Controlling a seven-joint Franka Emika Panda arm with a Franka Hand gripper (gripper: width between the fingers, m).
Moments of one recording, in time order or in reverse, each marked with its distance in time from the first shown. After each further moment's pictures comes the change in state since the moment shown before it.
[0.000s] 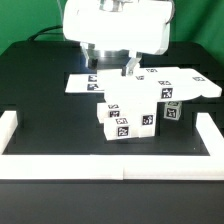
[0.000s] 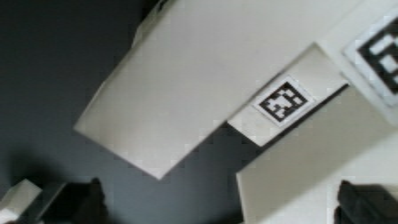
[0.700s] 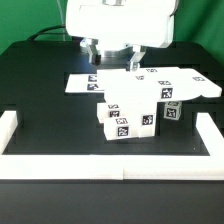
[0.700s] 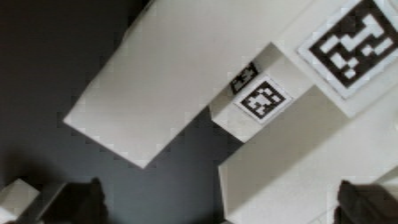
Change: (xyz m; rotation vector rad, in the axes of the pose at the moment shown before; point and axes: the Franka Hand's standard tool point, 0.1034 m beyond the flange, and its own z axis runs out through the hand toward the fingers) arm -0.002 -0.005 -0.003 0.009 -0.004 -0.003
